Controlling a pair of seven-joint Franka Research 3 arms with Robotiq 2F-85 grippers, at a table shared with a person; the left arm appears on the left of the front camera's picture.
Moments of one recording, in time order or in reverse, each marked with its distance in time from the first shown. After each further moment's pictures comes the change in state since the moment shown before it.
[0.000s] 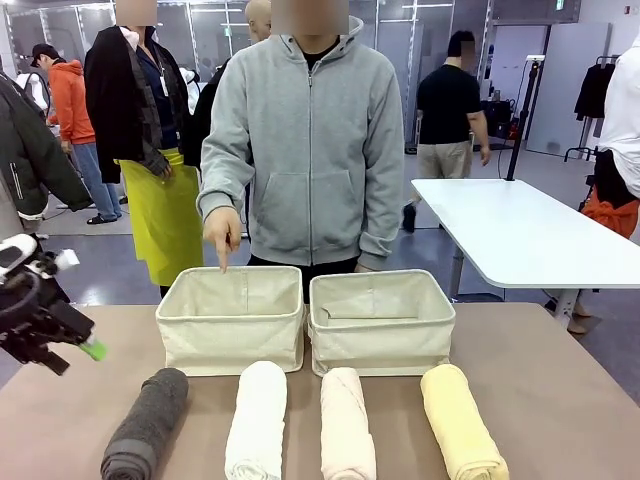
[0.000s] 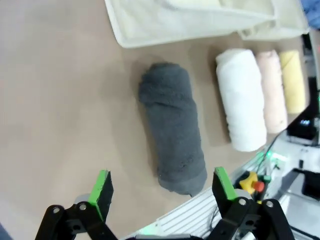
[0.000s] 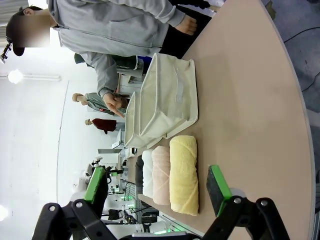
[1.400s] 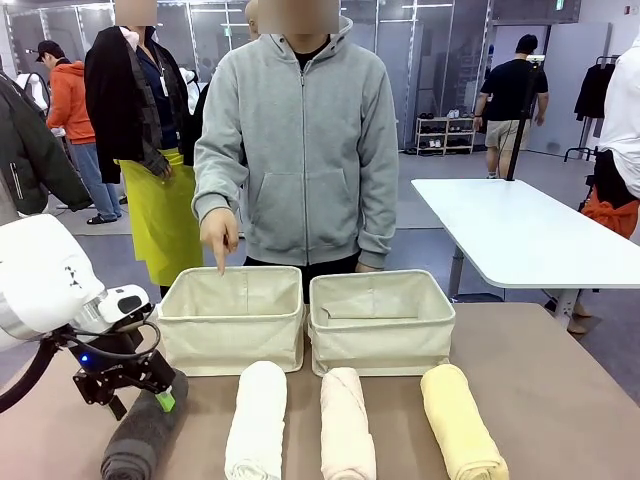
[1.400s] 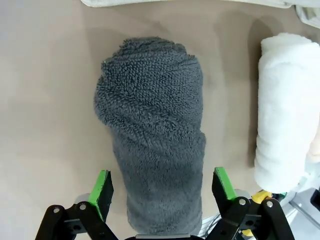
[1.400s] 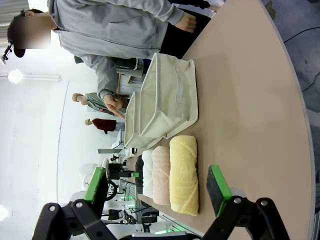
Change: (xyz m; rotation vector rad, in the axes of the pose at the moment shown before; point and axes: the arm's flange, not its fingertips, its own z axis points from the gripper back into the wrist) left arm 0.016 -0.055 -0.128 0.188 0.195 0.105; right arm 0.000 0.000 0.000 0.000 0.000 0.000
